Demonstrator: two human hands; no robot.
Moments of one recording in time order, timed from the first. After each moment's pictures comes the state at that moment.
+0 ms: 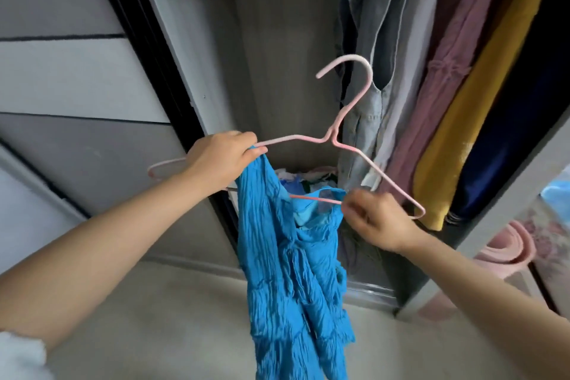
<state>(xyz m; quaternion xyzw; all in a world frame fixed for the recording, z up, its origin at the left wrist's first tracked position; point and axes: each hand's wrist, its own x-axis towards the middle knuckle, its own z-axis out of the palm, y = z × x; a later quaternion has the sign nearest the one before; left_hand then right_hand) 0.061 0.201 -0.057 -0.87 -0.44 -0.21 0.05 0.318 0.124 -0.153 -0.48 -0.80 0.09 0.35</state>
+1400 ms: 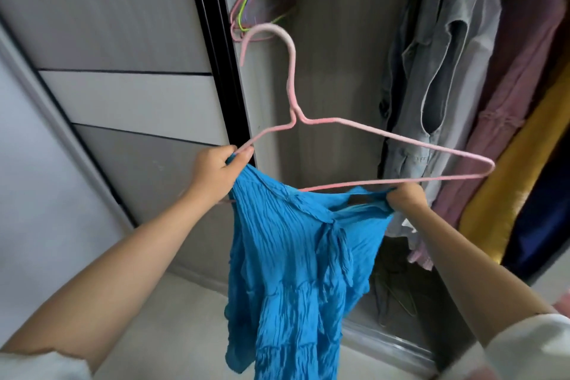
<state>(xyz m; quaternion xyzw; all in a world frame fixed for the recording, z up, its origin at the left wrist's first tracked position) -0.016 0.177 -0.034 -0.70 -0.55 -0.45 -0.08 0.289 0.206 -0.098 -0.79 -0.53 0.21 0.22</state>
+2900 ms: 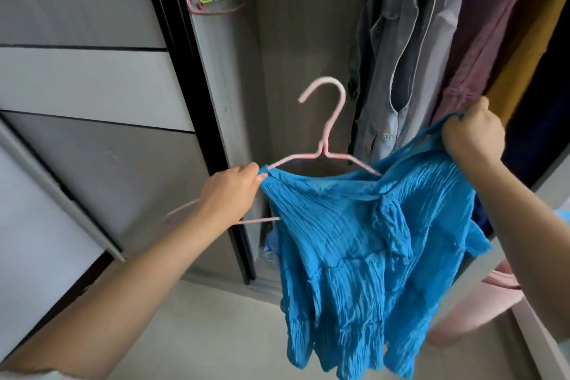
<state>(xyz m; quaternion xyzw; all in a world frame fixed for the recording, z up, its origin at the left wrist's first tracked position) 0.026 0.175 -0.087 -0.83 -0.49 -0.26 0.12 0.342 0.152 -0.013 -0.82 -0.42 0.00 0.38</state>
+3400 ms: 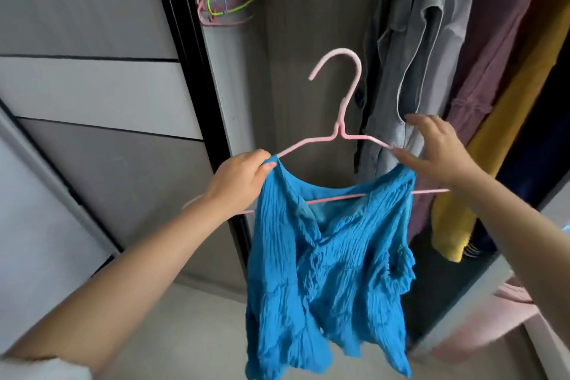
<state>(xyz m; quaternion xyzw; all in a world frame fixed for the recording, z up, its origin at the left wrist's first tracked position) 0.029 0.183 -0.054 -0.83 -0.43 -0.36 -0.03 0.330 0.160 -0.027 -0.65 -0.71 -0.01 0.26</state>
